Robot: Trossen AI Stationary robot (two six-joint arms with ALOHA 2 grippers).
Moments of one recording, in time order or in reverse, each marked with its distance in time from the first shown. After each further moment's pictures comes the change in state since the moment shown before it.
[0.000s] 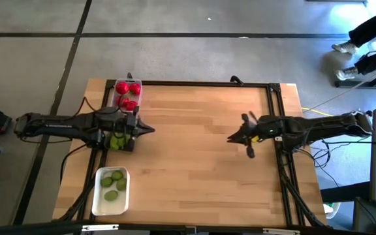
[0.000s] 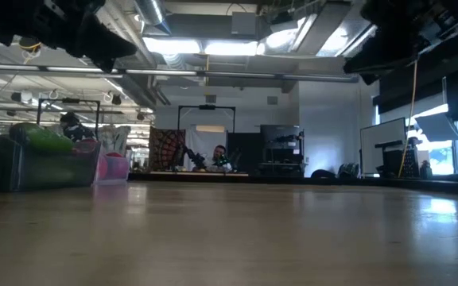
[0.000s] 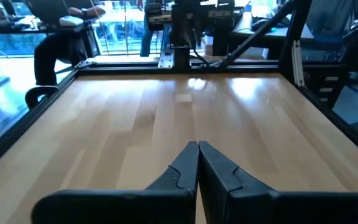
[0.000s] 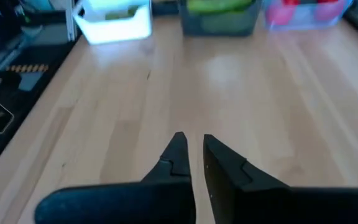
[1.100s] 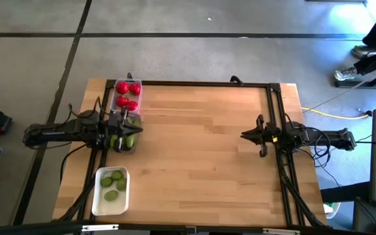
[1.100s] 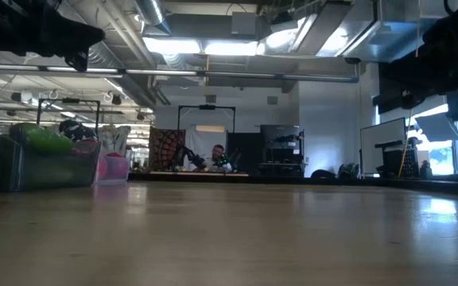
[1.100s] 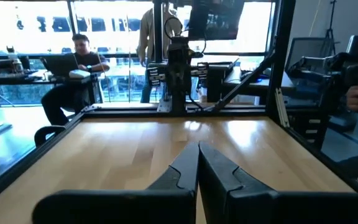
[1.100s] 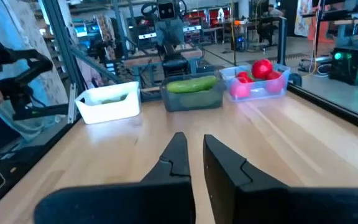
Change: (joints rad) left arm 0.000 -0.450 -0.179 -0.033 0.015 -0.030; right arm -0.008 -0.806 -0.478 0.118 0.119 0.052
